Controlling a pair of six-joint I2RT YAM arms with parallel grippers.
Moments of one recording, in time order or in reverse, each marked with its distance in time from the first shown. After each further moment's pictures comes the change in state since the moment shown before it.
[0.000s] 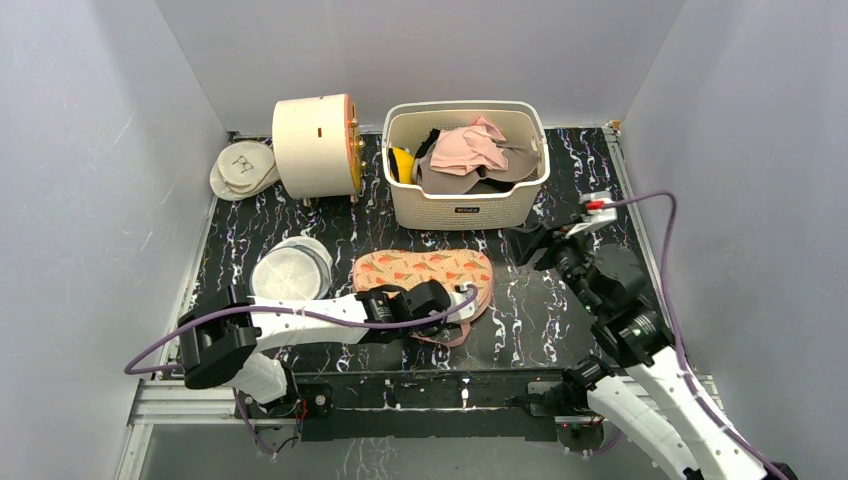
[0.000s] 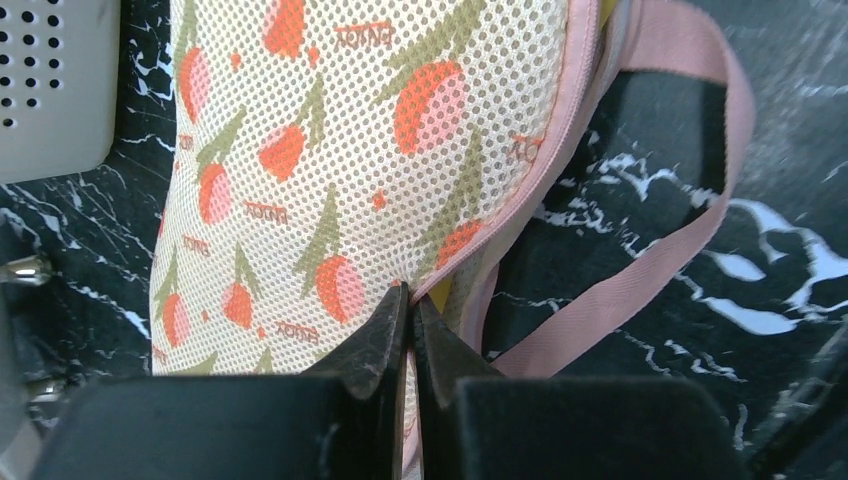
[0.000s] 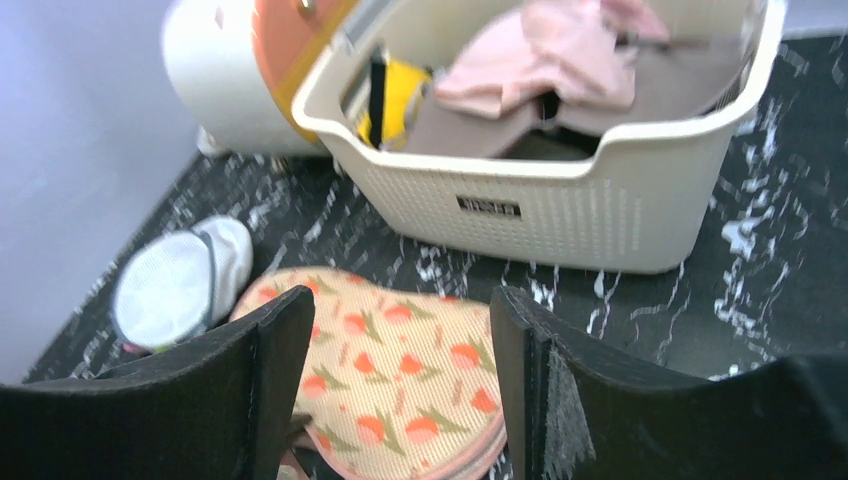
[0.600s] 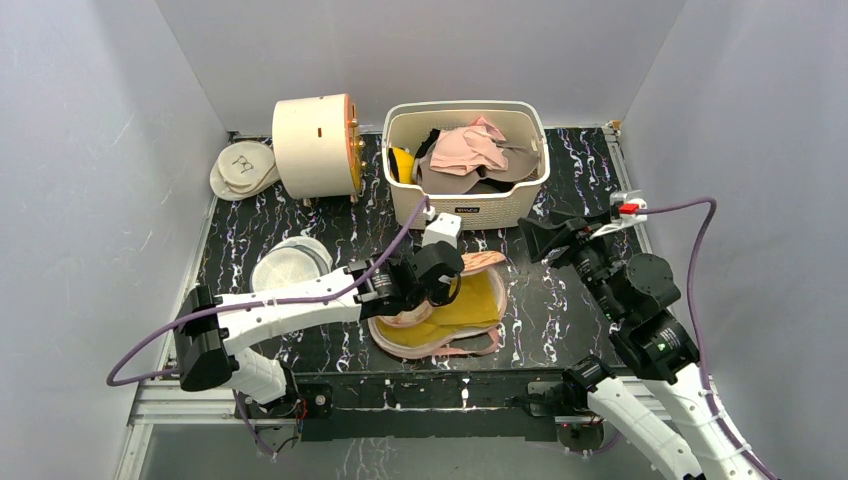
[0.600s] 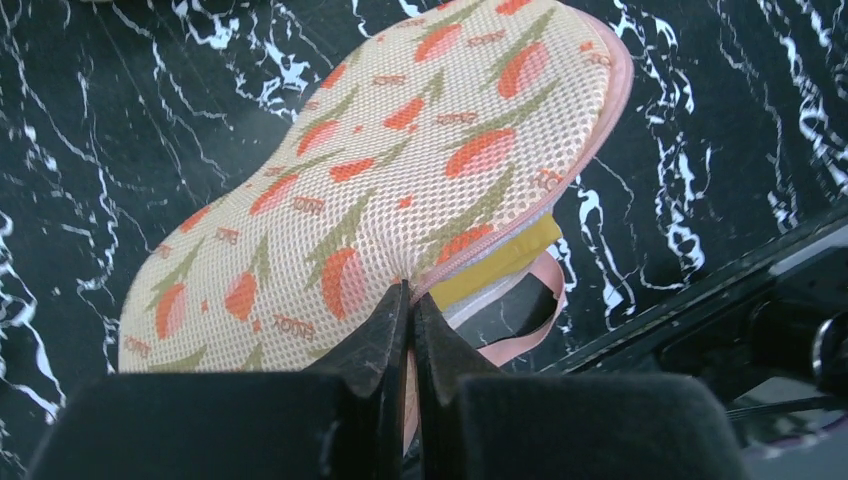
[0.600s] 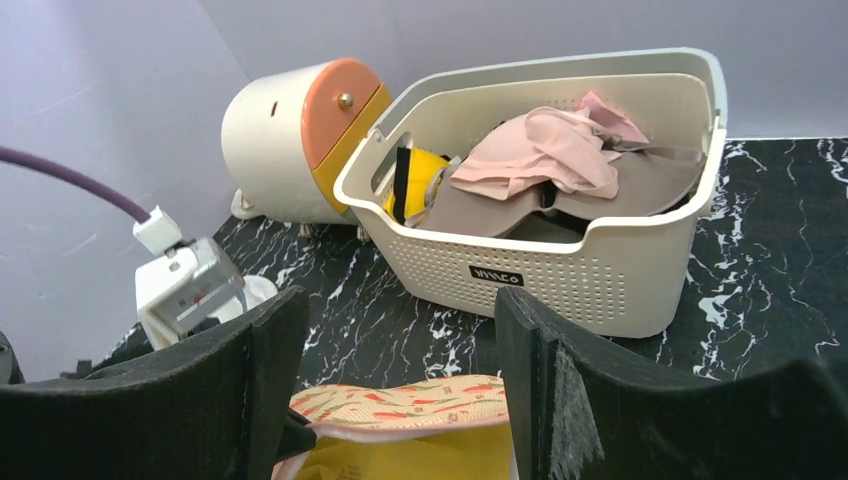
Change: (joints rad) left arm 0.011 -0.029 0.381 -0.270 -0.093 -0.911; right arm 0.000 -0.093 0.140 -0.041 0.035 -0.035
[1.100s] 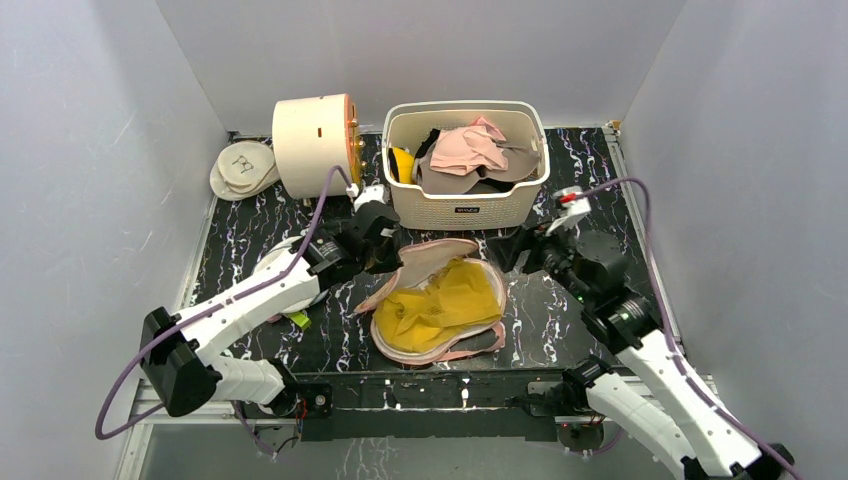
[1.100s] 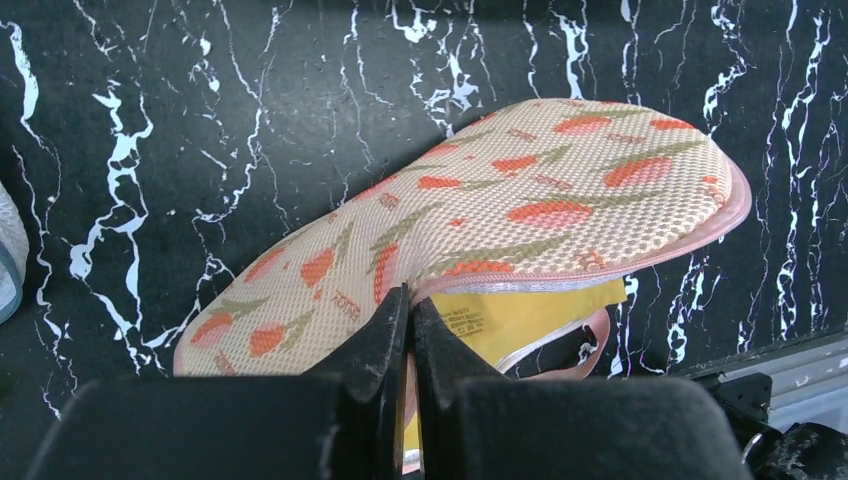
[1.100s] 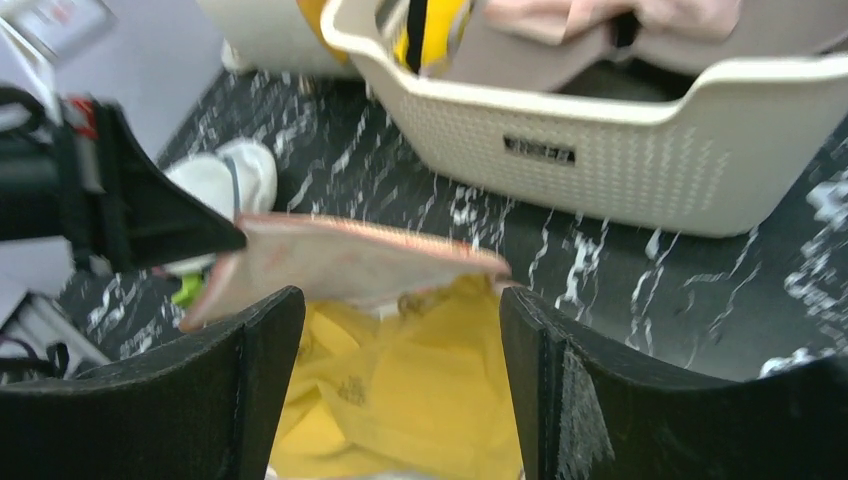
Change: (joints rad) left arm 0.329 -0.151 -0.073 -0.130 0.159 -0.209; right arm 0.000 0.140 -0.069 -0.017 -0.148 0.031
